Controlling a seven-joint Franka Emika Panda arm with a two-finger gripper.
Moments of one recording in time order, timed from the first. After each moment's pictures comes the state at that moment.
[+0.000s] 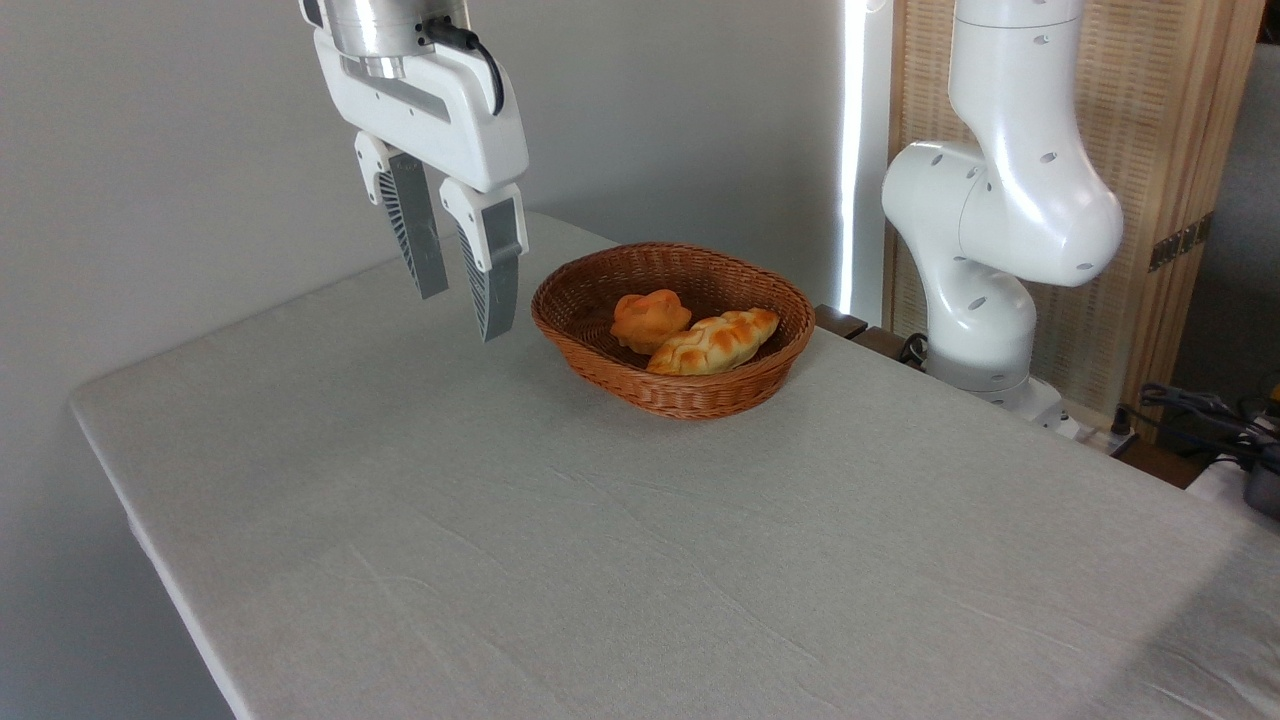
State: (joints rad) arm -0.05 -0.01 -0.11 -1.60 -0.08 1.62 0.58
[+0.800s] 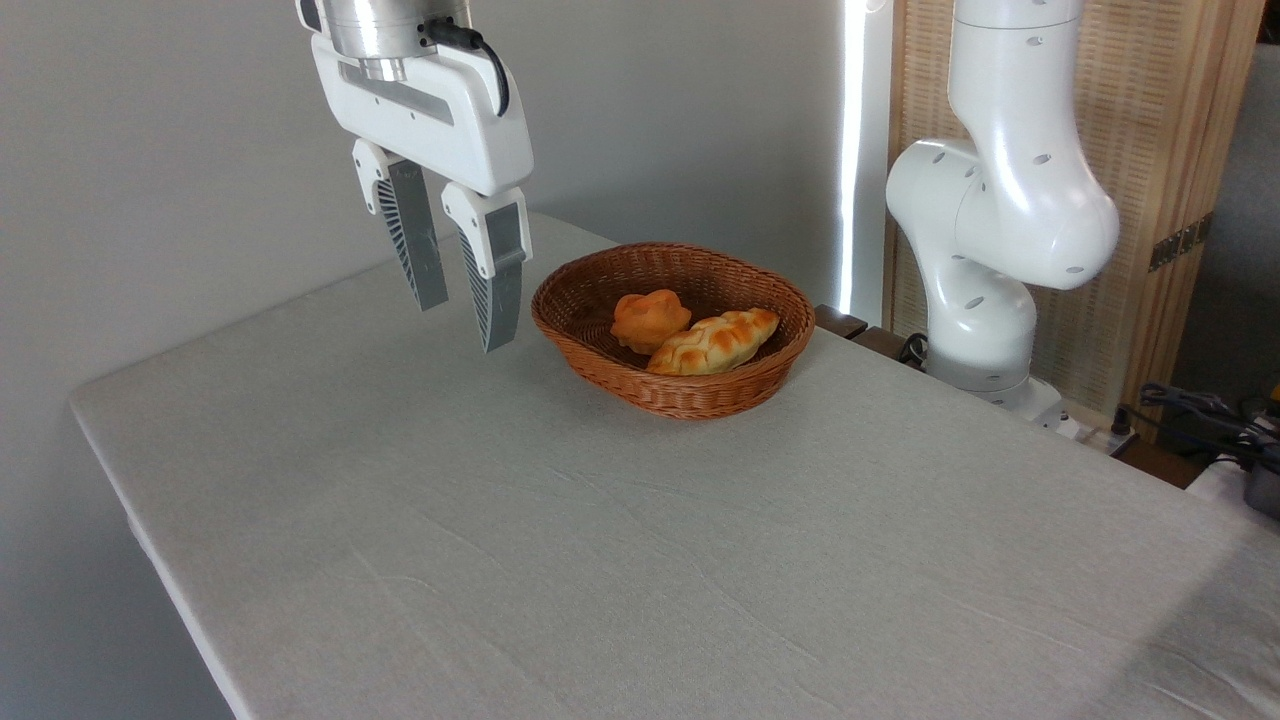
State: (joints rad) arm -0.15 0.00 0.00 -1.59 -0.05 1.63 0.58
